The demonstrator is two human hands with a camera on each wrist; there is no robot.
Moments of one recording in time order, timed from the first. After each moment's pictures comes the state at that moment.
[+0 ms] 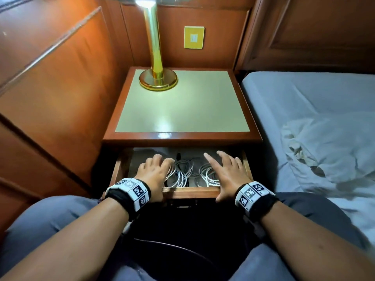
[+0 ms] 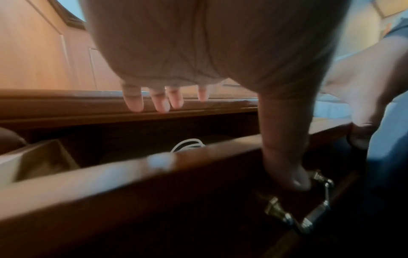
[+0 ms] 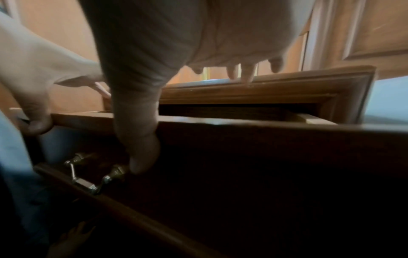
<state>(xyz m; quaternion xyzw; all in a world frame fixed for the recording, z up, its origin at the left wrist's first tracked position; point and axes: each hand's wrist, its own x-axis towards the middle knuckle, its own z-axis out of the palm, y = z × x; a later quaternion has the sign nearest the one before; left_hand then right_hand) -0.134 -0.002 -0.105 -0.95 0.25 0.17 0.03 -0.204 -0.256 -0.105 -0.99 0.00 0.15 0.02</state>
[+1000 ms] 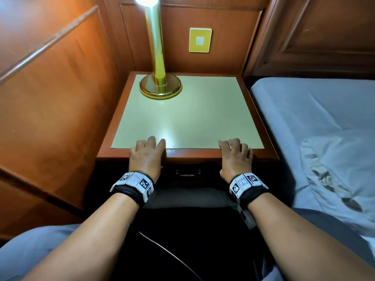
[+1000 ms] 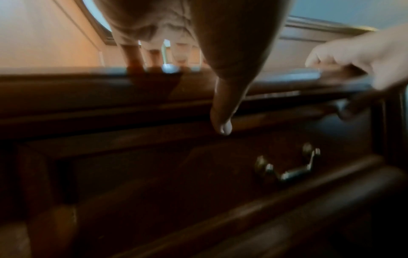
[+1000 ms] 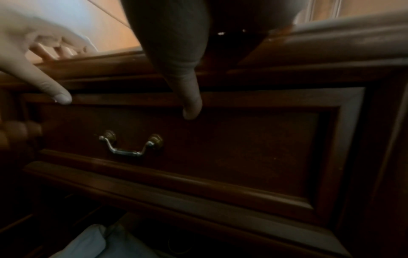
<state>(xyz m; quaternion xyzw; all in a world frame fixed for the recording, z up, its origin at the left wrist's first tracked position) -0.032 -0.015 -0.108 -0.99 0.15 -0.03 0.04 -0.093 -0.263 -0.120 -0.99 0.13 -0.03 0.01</state>
